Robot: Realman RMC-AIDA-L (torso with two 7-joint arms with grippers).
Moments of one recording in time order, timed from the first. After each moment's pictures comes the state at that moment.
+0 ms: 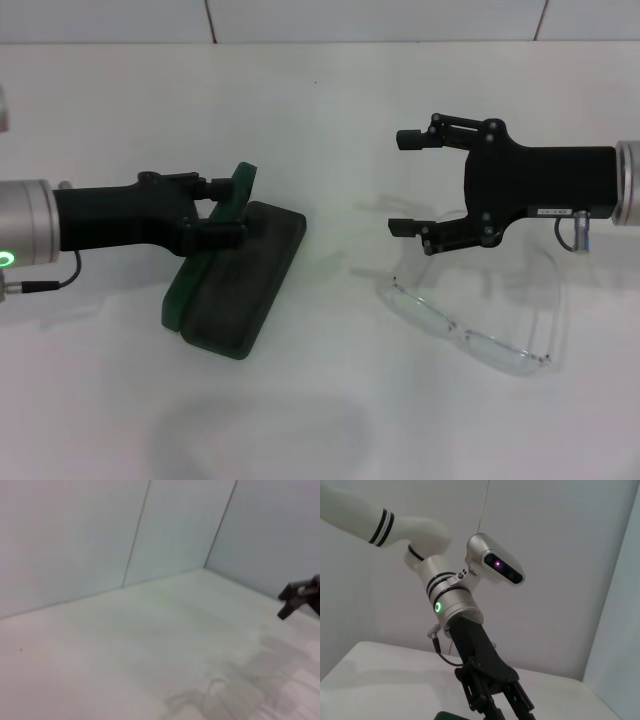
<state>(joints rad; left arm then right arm) -0.36 -2.05 1.05 0.94 1.82 1.41 -1.70 0.68 1.91 -1.47 -0.42 -1.17 -1.44 0.77</state>
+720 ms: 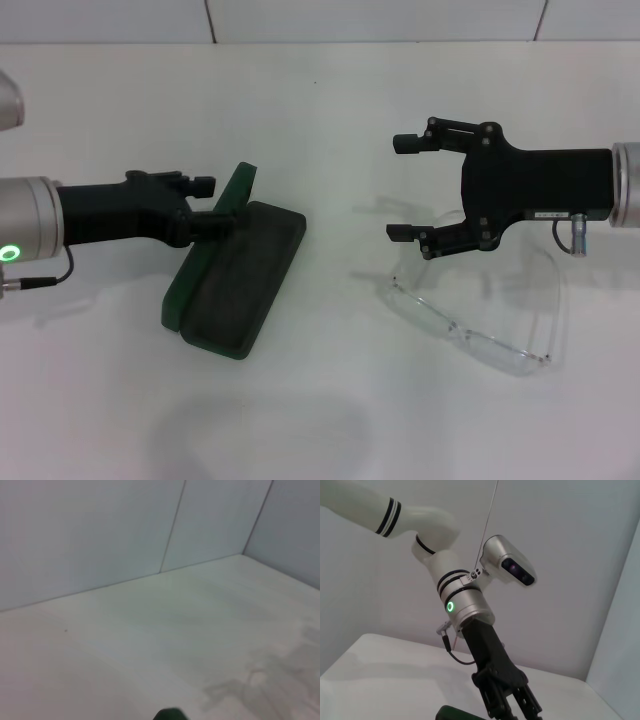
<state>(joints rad) -0.35 -2.09 1.05 1.01 1.93 1.31 -1.79 0.68 1.91 -1.47 -0.42 -1.19 -1.44 0.74</state>
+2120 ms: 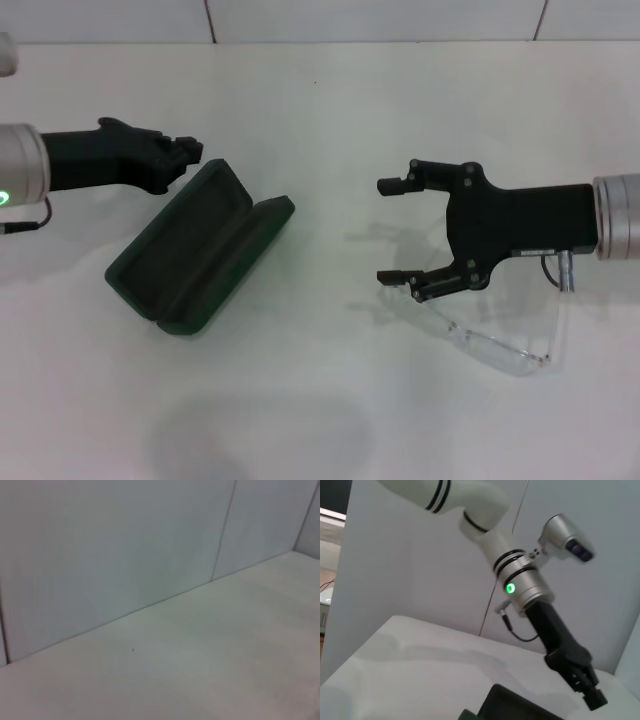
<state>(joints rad) -0.44 -2.07 0.98 0.99 2.01 1.22 -1.76 0.64 1.94 -1.47 -0.49 -1.29 -1.42 0.73</state>
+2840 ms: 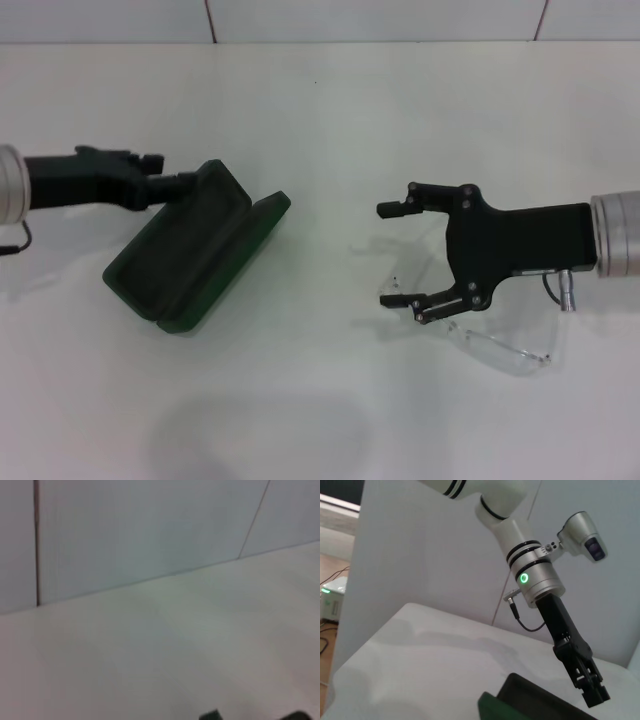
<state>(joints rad) -0.42 -2.06 0.97 0.99 2.07 1.22 -1.90 0.62 1.95 -1.47 -0.50 -1.33 -1.42 0.70</state>
